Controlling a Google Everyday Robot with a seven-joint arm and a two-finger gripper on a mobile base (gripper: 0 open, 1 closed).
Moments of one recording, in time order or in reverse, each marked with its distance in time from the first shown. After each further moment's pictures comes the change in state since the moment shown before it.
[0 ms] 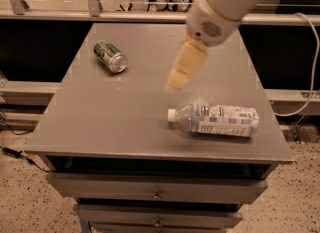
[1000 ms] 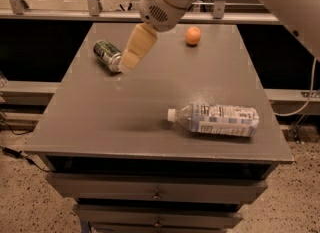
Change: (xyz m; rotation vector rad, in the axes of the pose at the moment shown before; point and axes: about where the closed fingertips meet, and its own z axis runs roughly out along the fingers) arm -0.098 -0.023 0.044 -0.010 -0.114 0.041
